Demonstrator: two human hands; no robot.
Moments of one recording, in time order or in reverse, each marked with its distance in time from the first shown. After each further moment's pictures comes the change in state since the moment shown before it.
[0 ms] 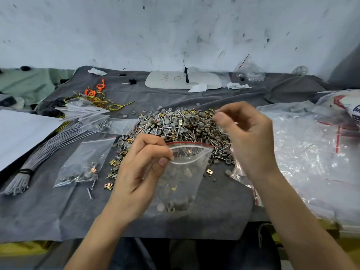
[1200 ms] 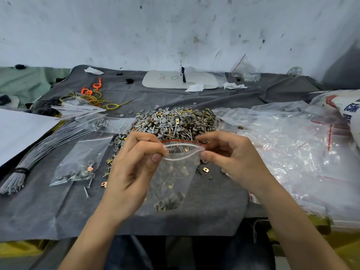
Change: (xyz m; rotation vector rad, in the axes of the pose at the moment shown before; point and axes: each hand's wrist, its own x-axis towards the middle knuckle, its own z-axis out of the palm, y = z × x) left_hand -0.002 0.004 -0.005 0.031 0.023 -0.002; right_hand -0.027 0.003 -0.012 -0.038 -0.436 0.145
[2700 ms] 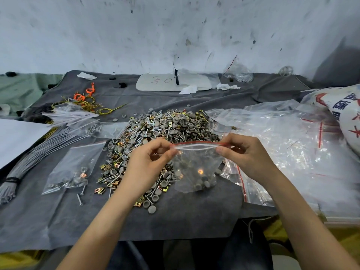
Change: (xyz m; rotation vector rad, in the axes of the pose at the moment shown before) left_hand 0.026 -0.026 0.036 -0.074 -0.149 -0.488; right_hand 0.002 0.043 -0.040 -0.061 0.129 0.033
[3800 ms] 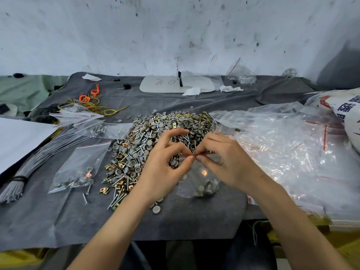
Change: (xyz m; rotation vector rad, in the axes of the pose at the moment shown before) left_hand -0.005 0.011 0.011 0.171 -0.032 0.247; right_hand 0.002 -0.040 0.035 -0.513 -0.177 -0.390
